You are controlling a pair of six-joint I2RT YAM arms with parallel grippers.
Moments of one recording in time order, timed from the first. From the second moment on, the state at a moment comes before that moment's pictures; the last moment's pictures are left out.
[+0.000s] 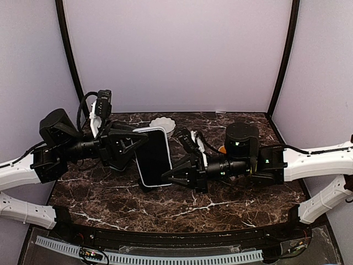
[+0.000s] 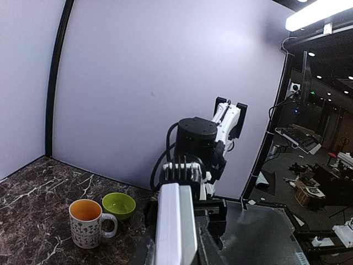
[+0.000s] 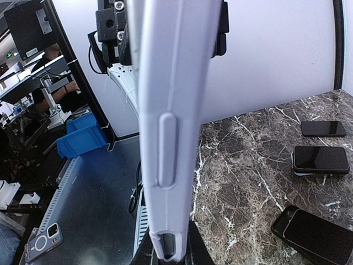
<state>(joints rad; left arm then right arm) -0.98 0.92 0.80 0.29 0.44 -0.31 1.22 1.32 0.93 0.23 -0.42 0.22</state>
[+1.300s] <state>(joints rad) -0.98 0.98 0.92 -0.01 0.53 -0.04 1.22 1.29 1.21 -0.15 -0.32 0.07</state>
